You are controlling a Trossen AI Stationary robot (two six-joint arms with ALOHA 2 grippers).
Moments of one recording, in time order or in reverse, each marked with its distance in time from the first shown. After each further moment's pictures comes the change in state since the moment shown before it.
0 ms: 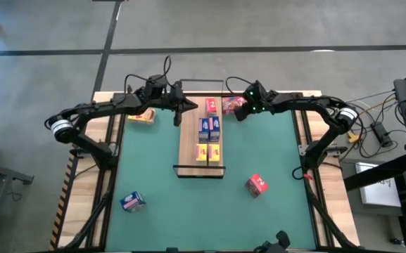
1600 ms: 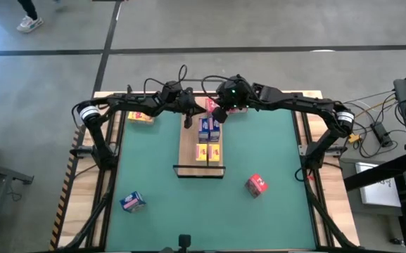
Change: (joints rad) left arm 0.017 0.340 0.035 0.226 0.022 0.073; right arm 0.335 -0.001 0.515 -0.288 0.106 -0.163
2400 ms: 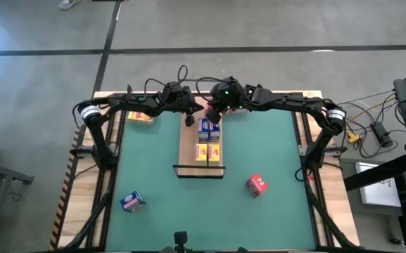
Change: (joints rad) left arm -0.002 0.014 0.000 -0.026 -0.174 -0.023; right arm -0.002 0.093 0.014 0.100 -0.051 0.000
